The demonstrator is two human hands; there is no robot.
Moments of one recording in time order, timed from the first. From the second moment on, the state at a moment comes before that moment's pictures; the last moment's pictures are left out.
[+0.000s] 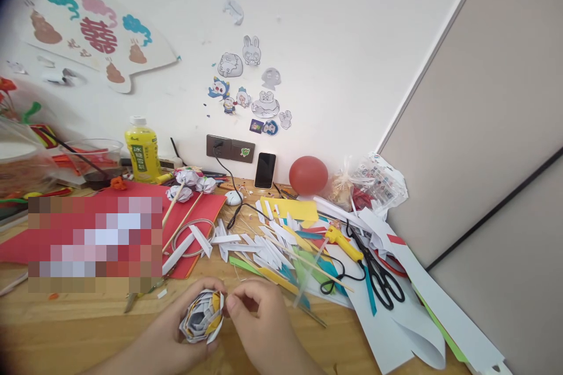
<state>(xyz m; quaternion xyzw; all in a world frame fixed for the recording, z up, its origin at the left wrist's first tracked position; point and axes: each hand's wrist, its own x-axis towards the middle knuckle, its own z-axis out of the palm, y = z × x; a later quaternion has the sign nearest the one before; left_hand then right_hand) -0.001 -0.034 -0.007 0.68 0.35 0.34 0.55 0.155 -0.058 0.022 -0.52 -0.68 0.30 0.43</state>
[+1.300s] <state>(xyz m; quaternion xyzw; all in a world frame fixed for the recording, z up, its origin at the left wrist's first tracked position) 0.004 -0.038 -0.013 0.79 0.30 0.35 0.40 0.161 -0.053 0.018 -0.52 -0.63 0.39 0.41</state>
